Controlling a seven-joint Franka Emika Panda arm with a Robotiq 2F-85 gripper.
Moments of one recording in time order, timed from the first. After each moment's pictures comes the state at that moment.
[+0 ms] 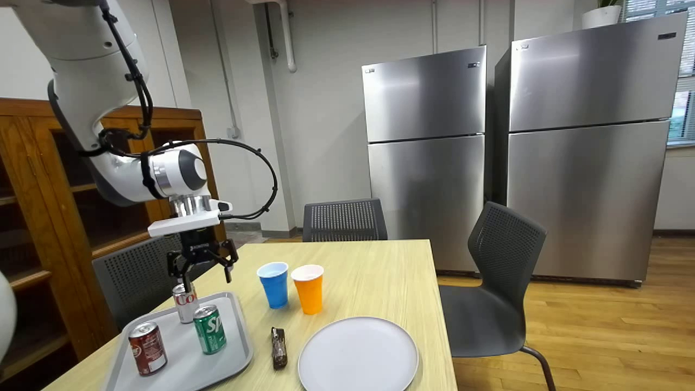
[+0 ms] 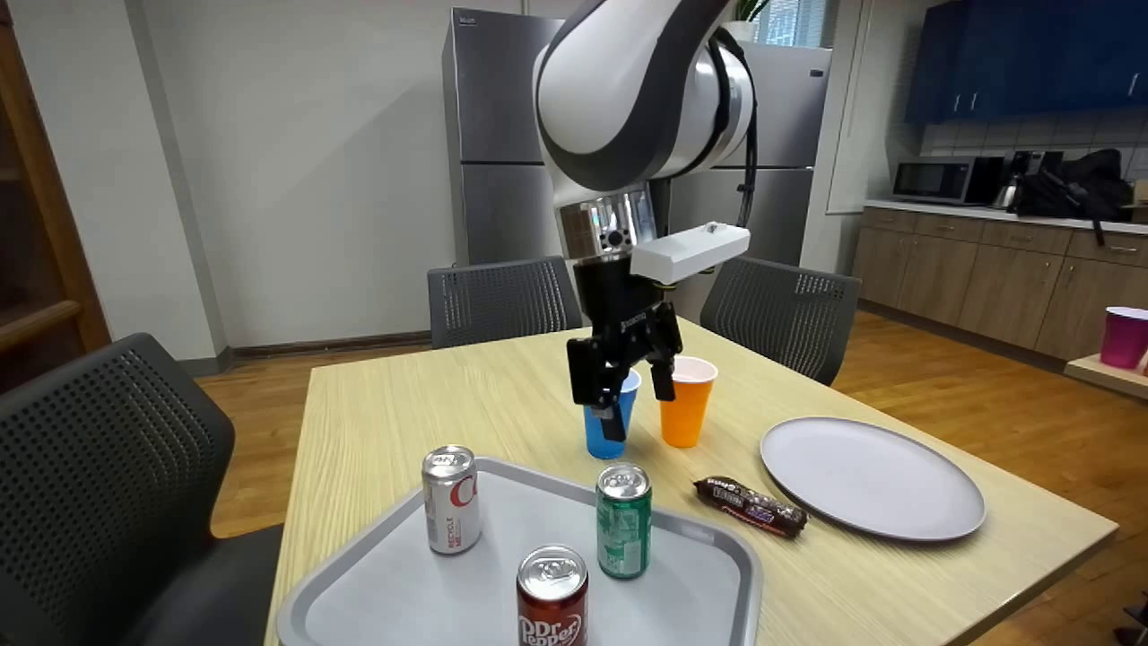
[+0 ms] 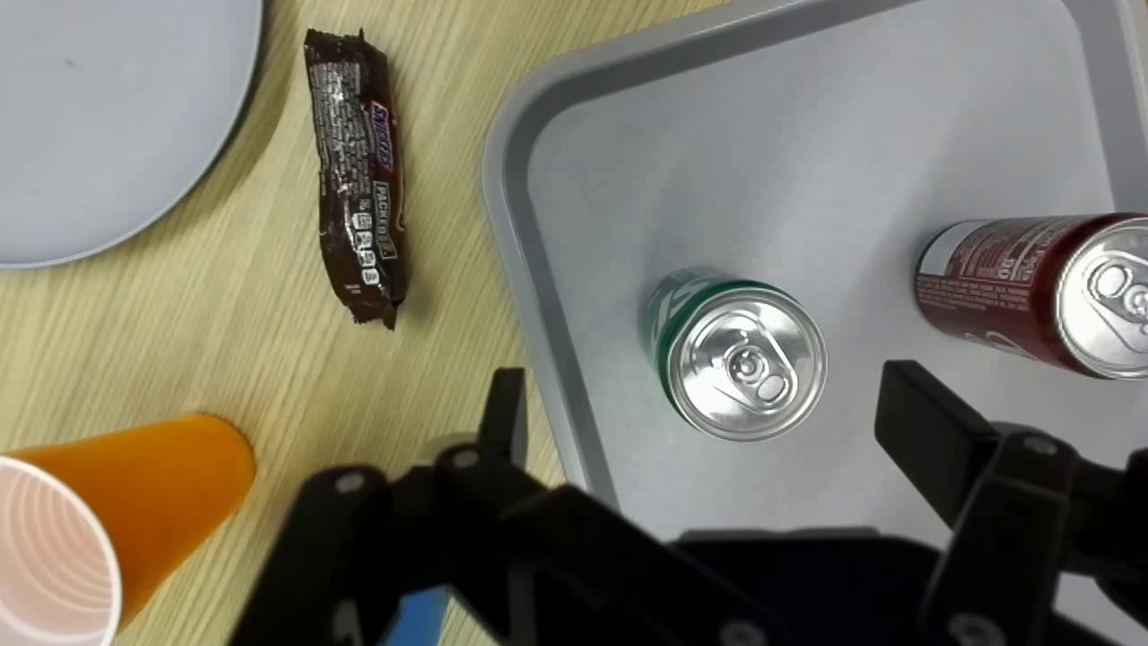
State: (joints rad) arm 0.25 0.34 0.19 -2.12 -0.19 2.23 -0.03
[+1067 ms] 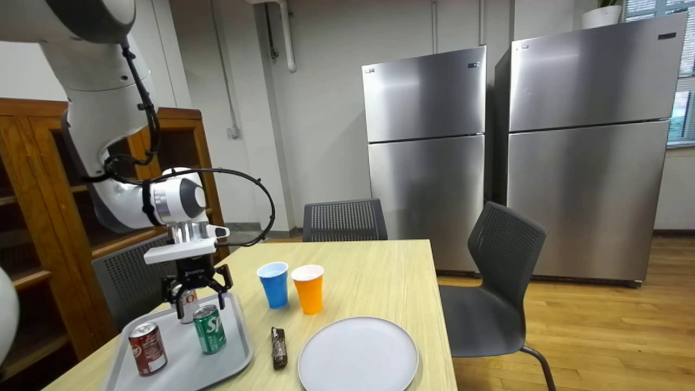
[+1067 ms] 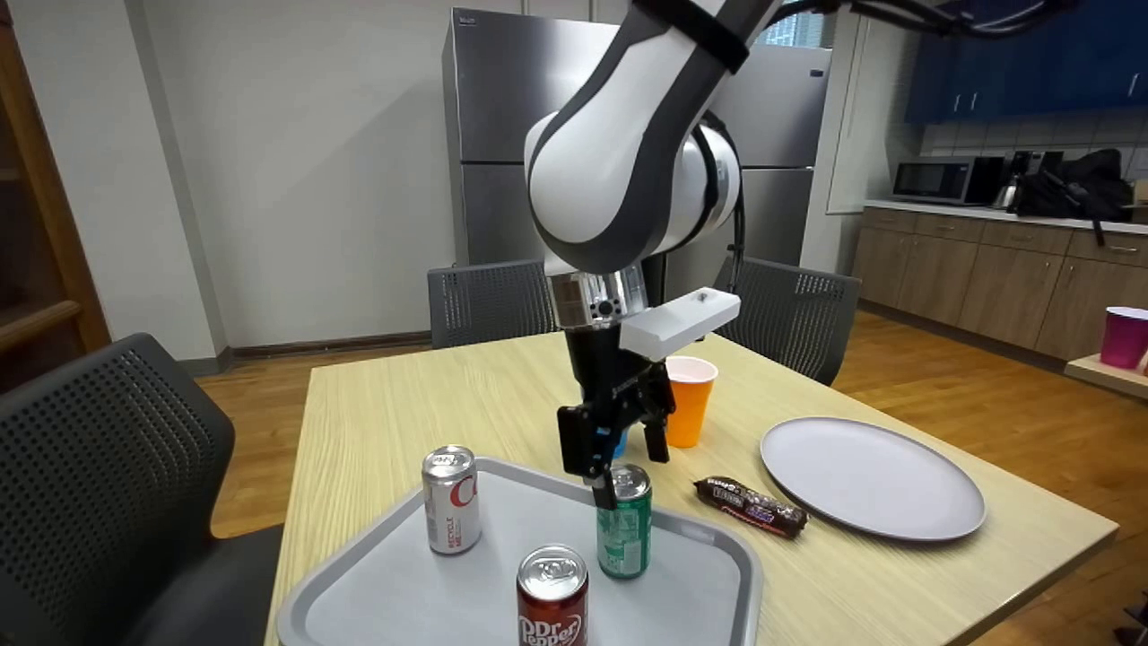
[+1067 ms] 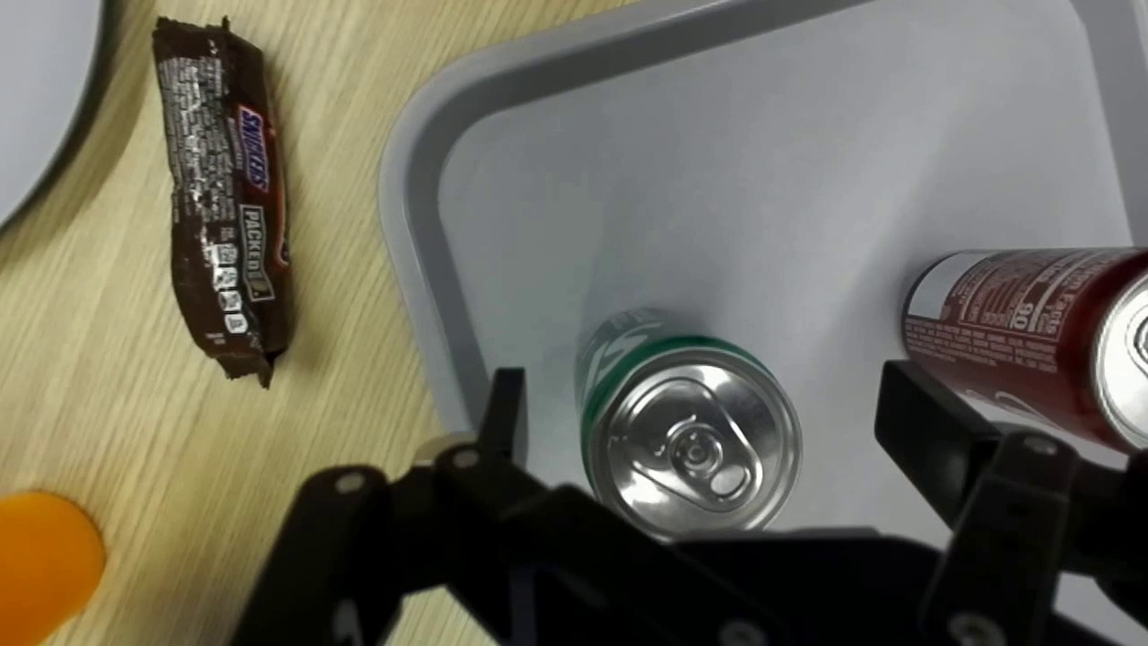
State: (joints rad) arm 0.27 0.46 0.19 -2.13 -0.18 2.31 -0.01
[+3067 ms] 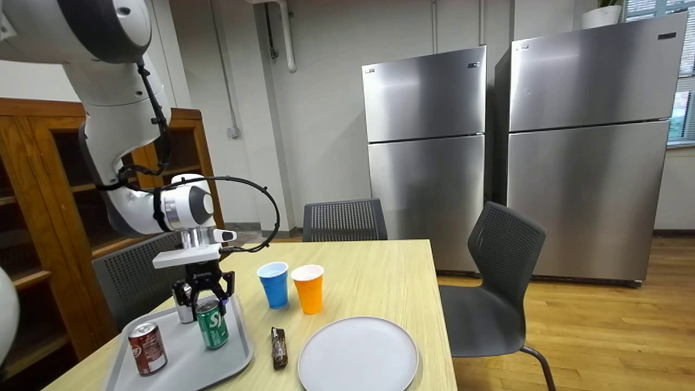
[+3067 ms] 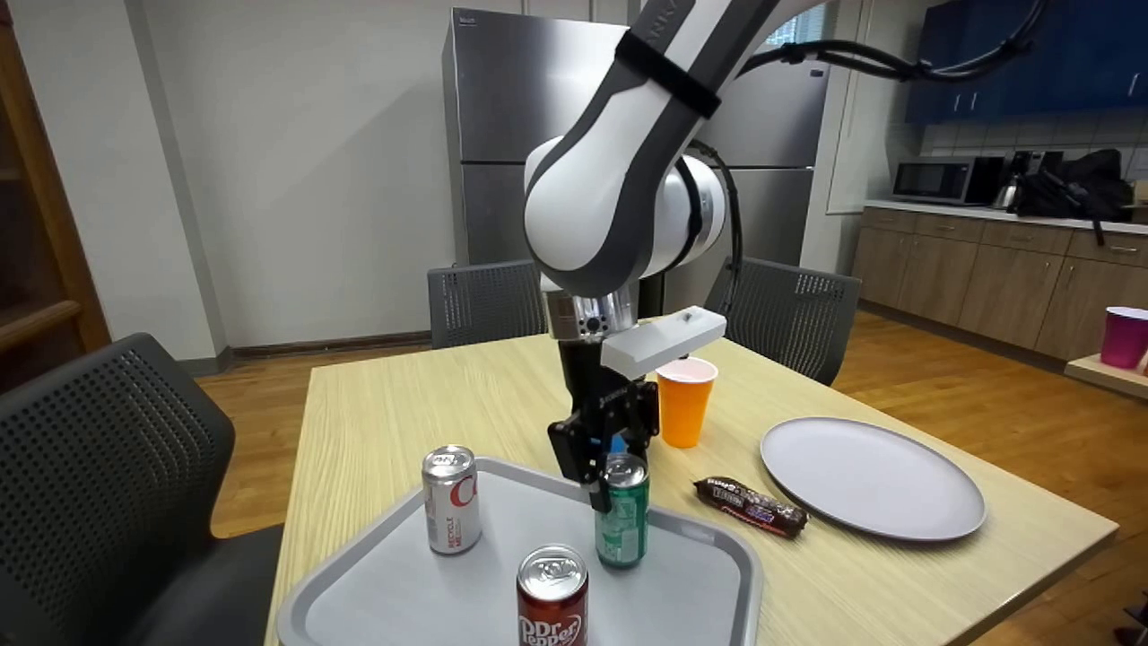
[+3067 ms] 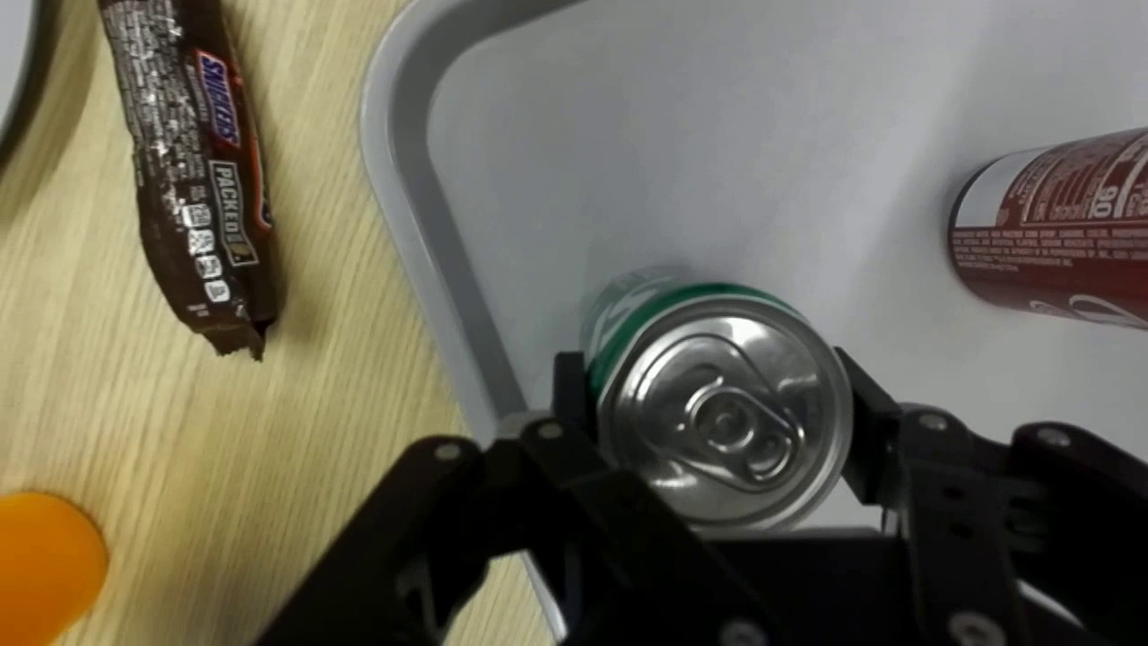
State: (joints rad) arm 0.27 0.53 0.17 -2.07 -0.18 2.35 0.05
